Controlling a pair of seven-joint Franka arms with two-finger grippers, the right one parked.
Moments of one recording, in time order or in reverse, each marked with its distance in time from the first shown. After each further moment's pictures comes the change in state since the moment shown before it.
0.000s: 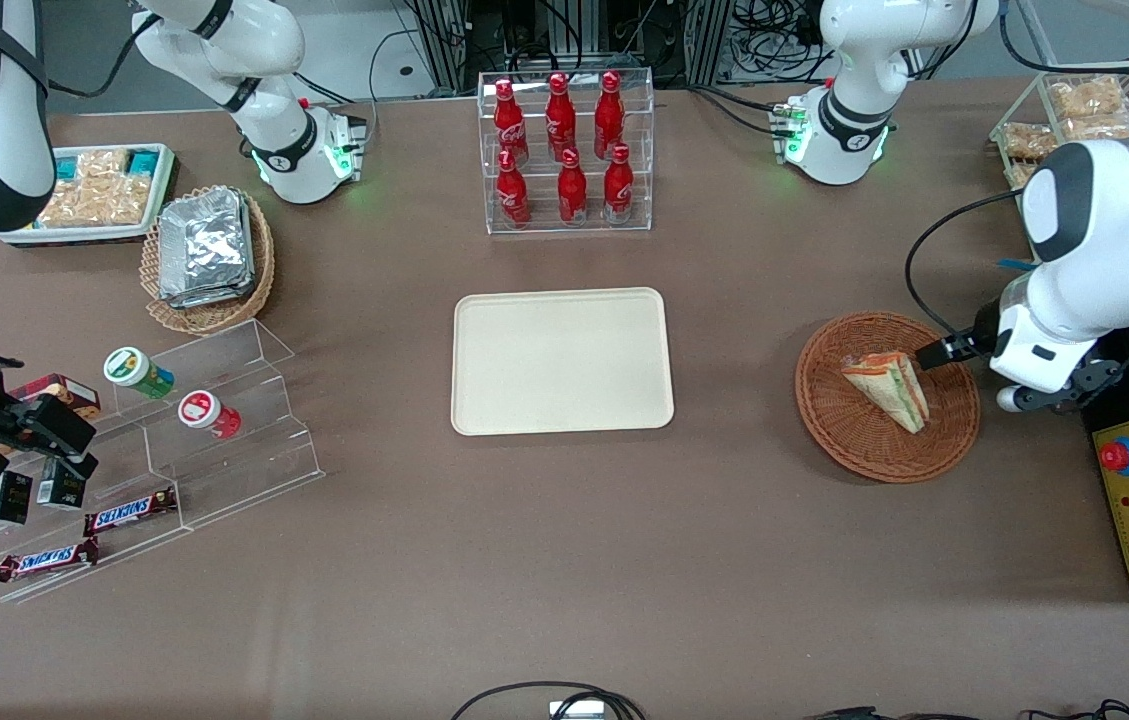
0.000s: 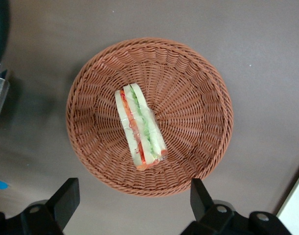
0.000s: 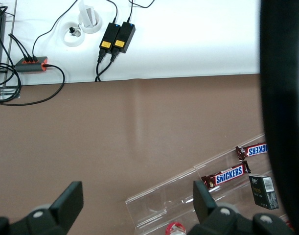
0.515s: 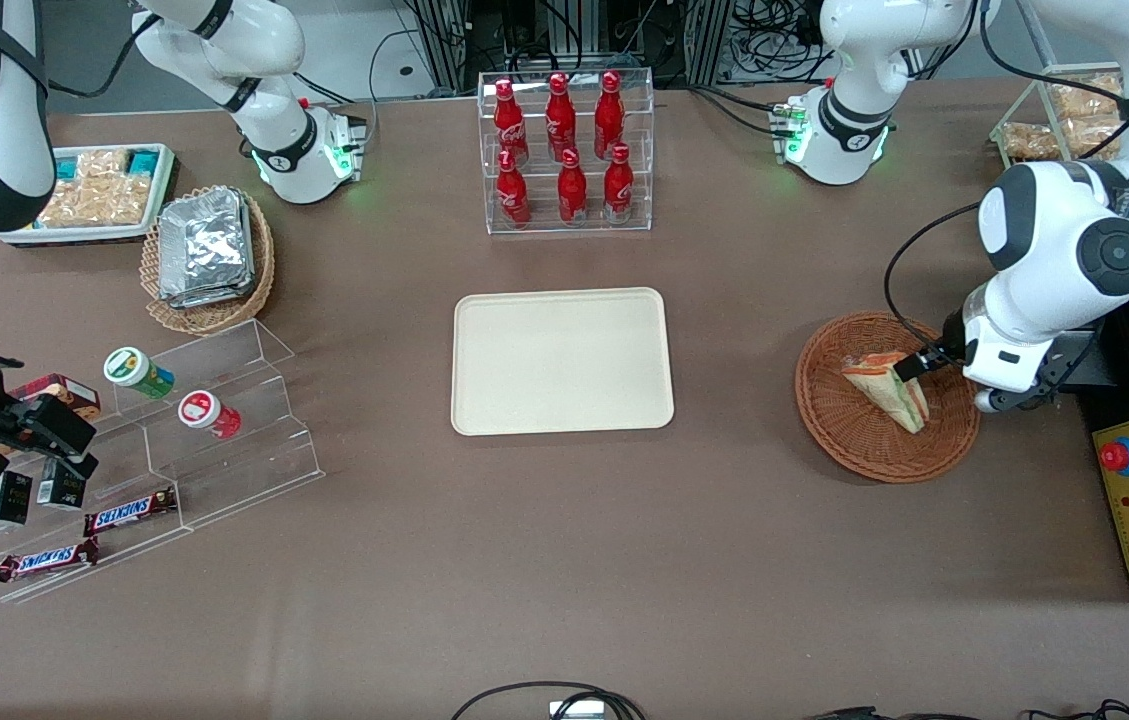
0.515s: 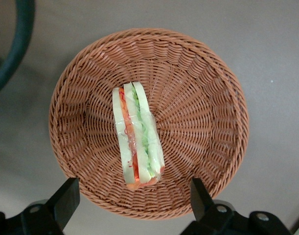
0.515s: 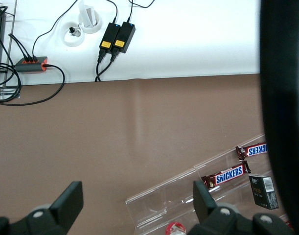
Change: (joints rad) arm 0.000 0.000 -0.002 -0.158 0.004 0.202 -0.160
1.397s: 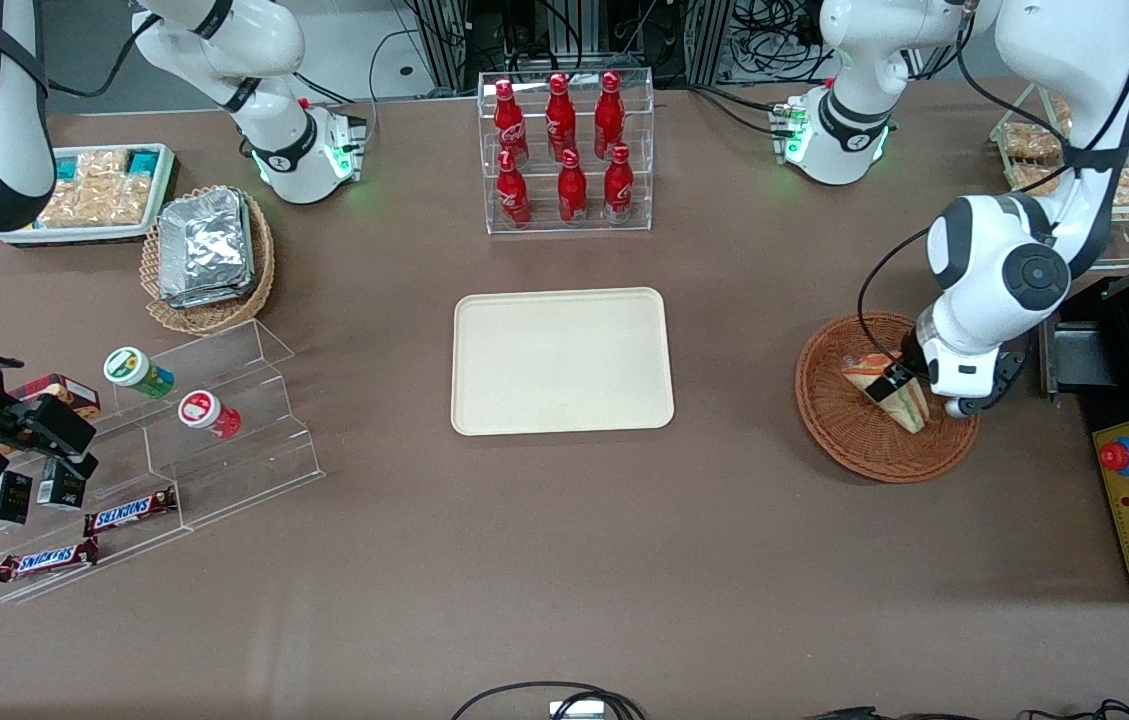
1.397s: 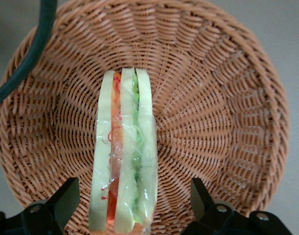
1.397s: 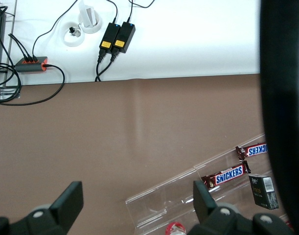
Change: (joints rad) arm -0.015 0.106 -0.002 -0.142 0.004 0.282 -0.236
